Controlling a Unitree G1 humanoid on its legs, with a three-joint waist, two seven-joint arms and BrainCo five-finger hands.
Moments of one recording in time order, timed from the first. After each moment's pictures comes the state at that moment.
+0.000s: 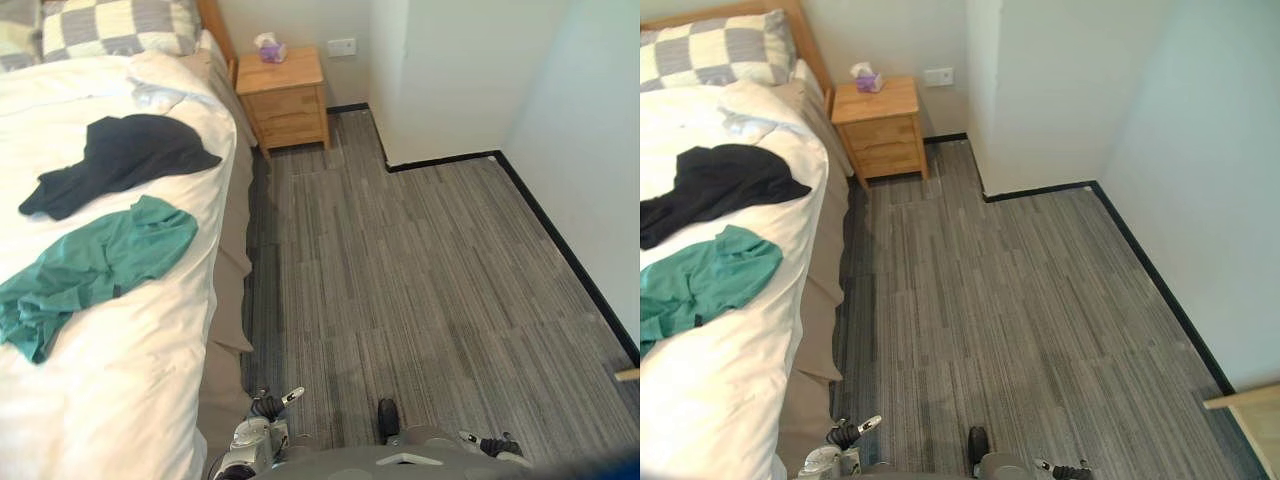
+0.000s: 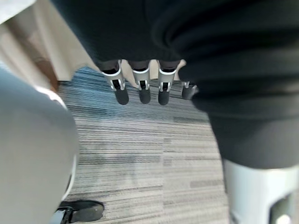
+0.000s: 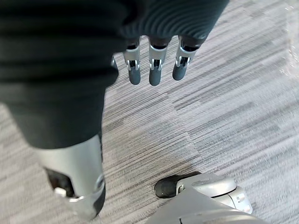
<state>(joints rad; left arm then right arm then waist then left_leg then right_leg) 0.01 0.01 0.12 1.08 -0.15 -0.04 0.12 0.11 -0.07 -0.31 1.06 -0.02 0.03 -0.24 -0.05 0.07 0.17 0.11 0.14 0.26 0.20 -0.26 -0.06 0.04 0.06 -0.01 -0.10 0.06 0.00</state>
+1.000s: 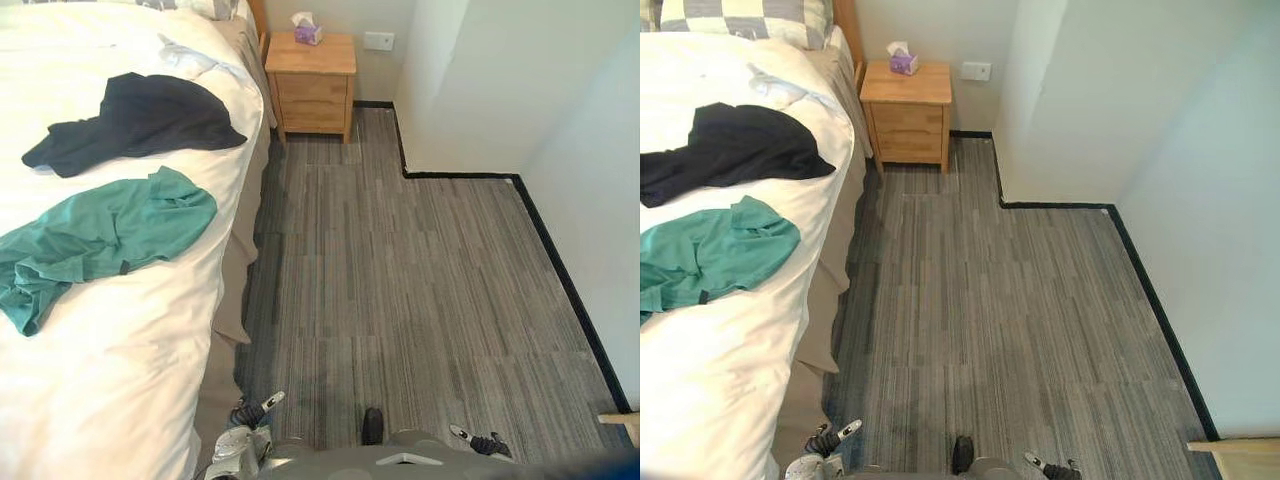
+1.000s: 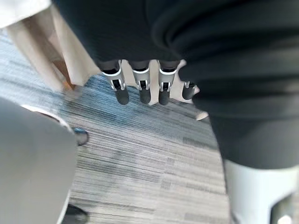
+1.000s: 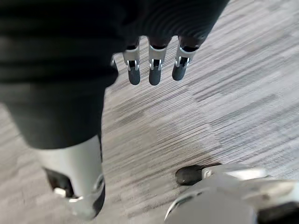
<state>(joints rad) 0.06 0.06 0.19 1.04 -0.18 -0.06 0.16 0.11 -0.05 -0.23 1.08 0.09 -0.03 -0.18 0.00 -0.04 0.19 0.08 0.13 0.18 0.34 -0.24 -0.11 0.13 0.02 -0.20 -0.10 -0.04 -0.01</state>
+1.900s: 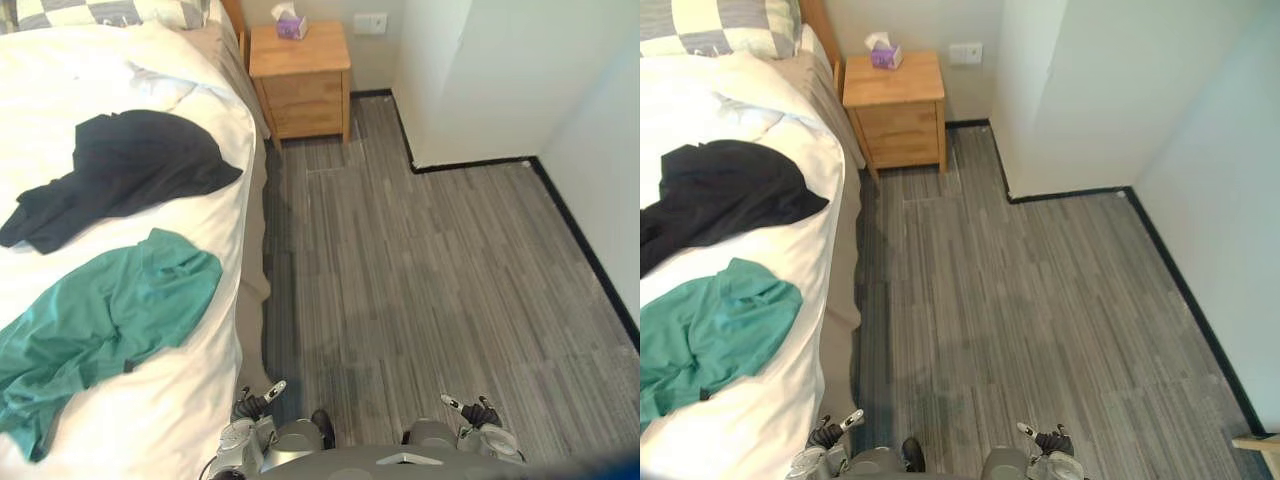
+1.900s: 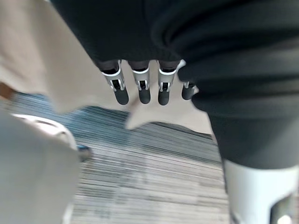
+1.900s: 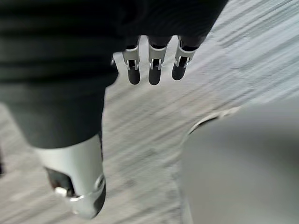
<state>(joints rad) 0.07 0.06 0.18 1.00 -0.20 -0.05 0.15 0.06 -0.03 -0.27 1.02 0.07 -0.02 -0.16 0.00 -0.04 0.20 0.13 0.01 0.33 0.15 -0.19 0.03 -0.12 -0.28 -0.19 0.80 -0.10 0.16</state>
